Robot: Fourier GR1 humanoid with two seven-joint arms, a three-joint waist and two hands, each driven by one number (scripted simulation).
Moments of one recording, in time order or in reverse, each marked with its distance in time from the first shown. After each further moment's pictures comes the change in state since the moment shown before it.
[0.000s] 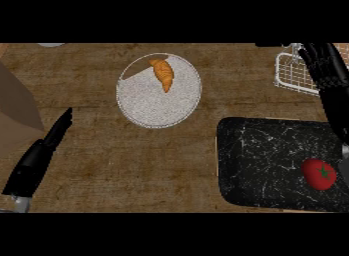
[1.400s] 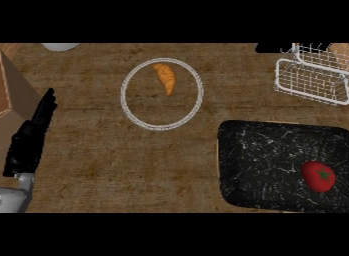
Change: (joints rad) left arm -0.111 -0.086 0.120 0.083 -0.048 0.127 0.082; right arm 0.660 -0.531 -0.421 0.058 -0.157 0.399 0.216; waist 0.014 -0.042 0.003
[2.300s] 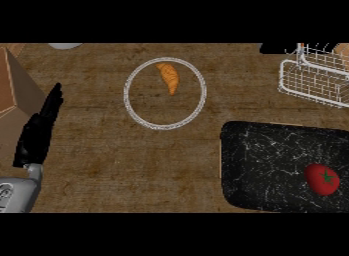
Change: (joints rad) left arm -0.059 -0.068 0.046 0.063 -0.062 -0.047 0.001; right arm -0.322 0.086 0.245 -0.045 0.128 0.072 0.536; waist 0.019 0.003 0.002
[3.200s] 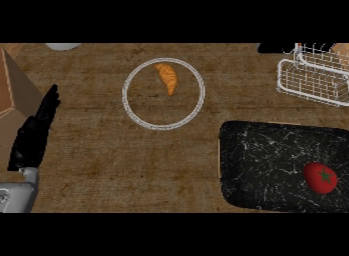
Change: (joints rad) left arm 0.033 -0.049 0.074 -0.050 -0.071 -0.065 0.017; right arm 0.065 0.194 -0.026 -0.116 0.315 0.114 0.045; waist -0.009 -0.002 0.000
